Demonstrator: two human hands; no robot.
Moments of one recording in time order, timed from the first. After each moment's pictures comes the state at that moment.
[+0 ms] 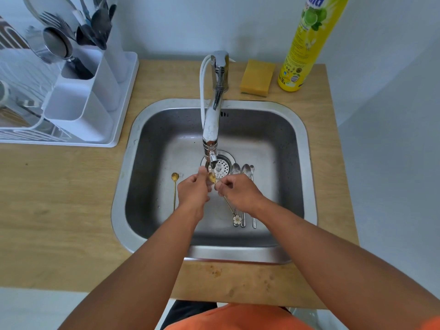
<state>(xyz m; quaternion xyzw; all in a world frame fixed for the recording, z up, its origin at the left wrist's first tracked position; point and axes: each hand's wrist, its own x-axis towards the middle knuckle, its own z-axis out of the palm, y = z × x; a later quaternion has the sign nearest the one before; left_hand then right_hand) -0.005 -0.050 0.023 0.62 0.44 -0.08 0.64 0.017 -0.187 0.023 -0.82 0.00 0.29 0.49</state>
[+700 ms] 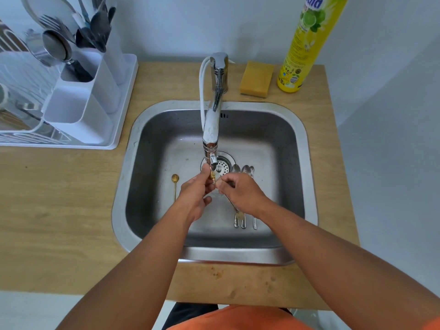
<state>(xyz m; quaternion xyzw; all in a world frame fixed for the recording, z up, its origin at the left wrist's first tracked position) 0.003 -0.040 0.025 0.53 0.42 -0.19 0.71 0.016 -0.194 0.028 -0.81 -0.04 0.26 0.53</state>
